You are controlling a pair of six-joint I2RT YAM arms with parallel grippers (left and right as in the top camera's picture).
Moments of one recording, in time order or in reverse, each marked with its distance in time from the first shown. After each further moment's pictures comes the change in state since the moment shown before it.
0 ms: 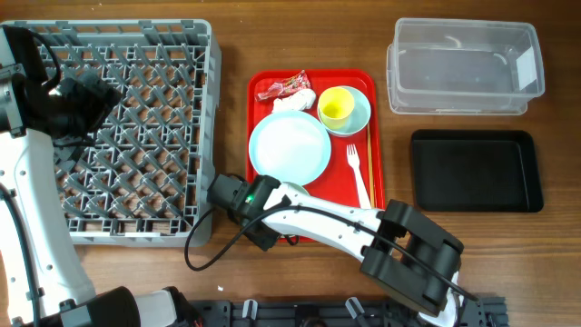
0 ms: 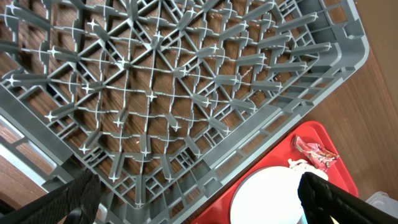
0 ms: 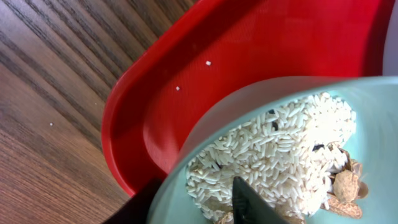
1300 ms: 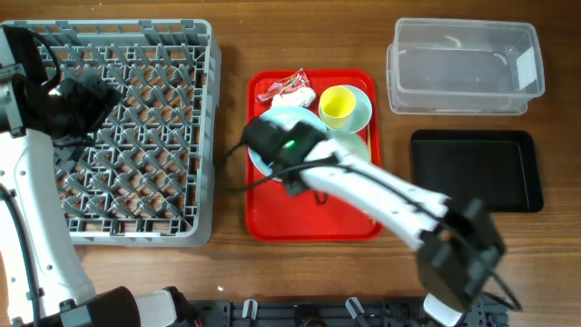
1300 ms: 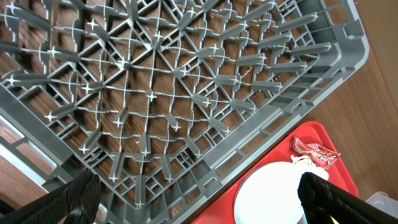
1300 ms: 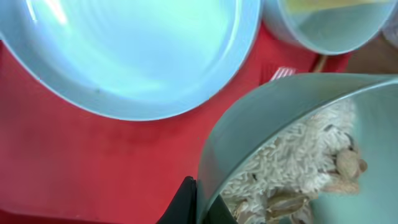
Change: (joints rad) left arm 0.000 0.000 0.000 0.000 0.000 0.000; right arm -0.258 -0.153 0.116 -0.219 0.248 0.238
